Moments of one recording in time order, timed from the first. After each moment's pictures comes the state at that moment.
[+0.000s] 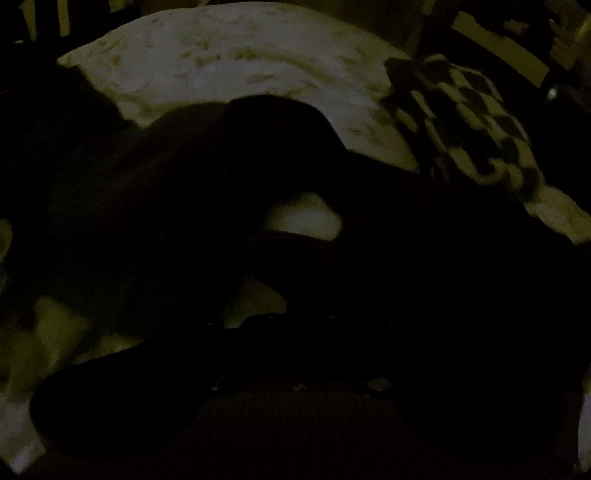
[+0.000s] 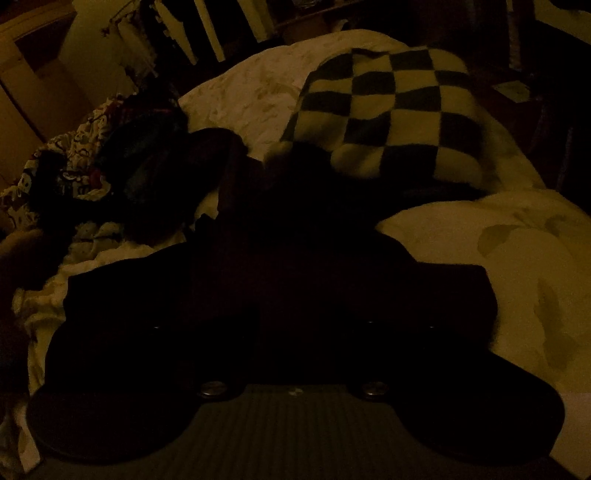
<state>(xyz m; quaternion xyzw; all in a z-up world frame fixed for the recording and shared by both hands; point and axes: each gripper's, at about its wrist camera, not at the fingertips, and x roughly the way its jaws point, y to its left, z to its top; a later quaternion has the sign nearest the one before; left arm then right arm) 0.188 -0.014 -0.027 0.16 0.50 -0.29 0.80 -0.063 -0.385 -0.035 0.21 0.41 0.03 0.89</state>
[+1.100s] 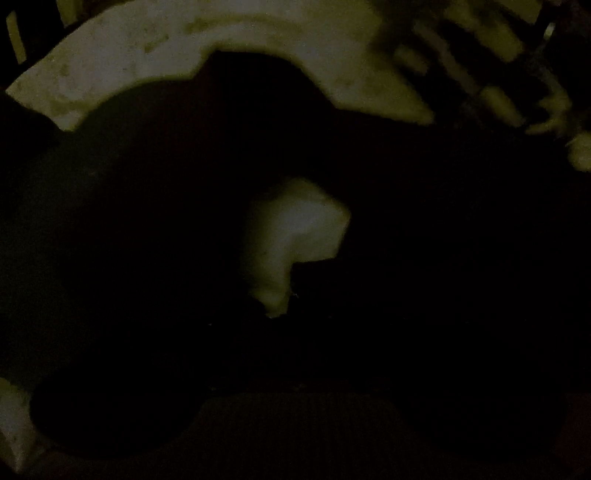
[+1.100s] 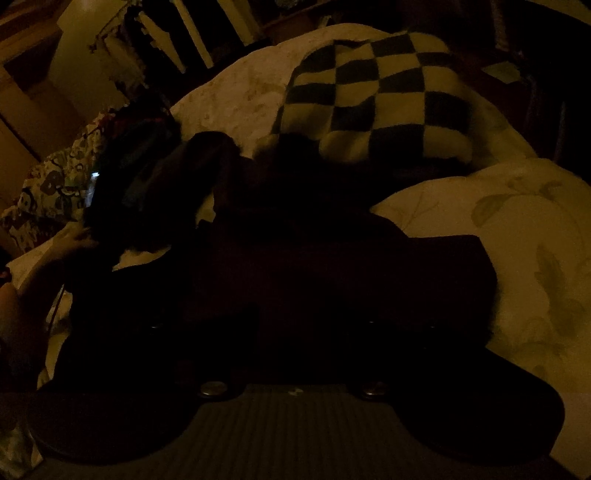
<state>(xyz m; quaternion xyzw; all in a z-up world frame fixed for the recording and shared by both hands) 0.229 -0.071 -0.094 0.23 0.50 -0.32 0.77 -0.070 -0.386 -0.044 0.25 0.40 0.02 0.88</state>
